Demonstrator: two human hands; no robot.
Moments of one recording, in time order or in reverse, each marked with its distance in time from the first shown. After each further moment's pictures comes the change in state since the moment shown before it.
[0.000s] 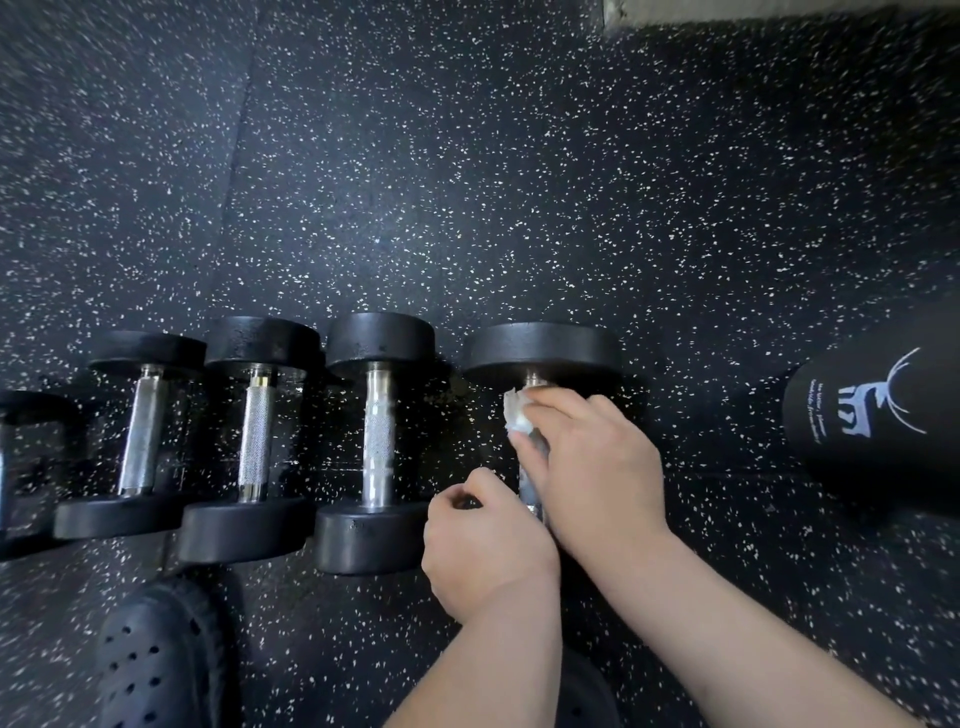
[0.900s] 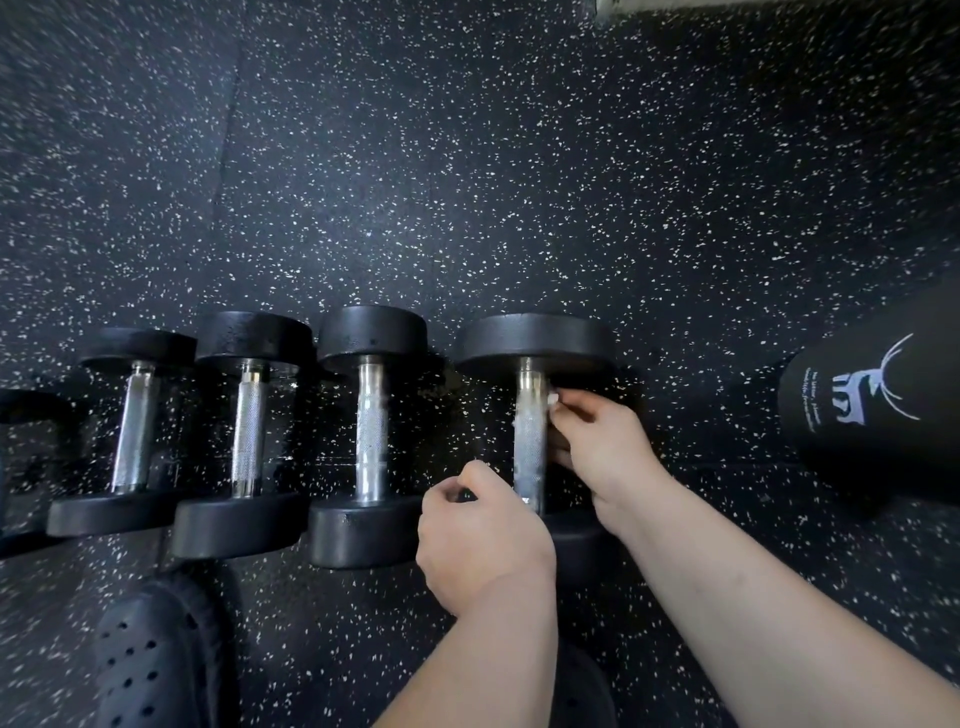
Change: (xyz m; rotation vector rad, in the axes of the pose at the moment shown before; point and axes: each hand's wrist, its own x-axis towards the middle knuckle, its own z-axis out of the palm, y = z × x) left_hand -0.005 0.001 0.001 0.001 0.024 0.005; right_hand 0.016 0.027 0.027 1.239 -0.285 0.973
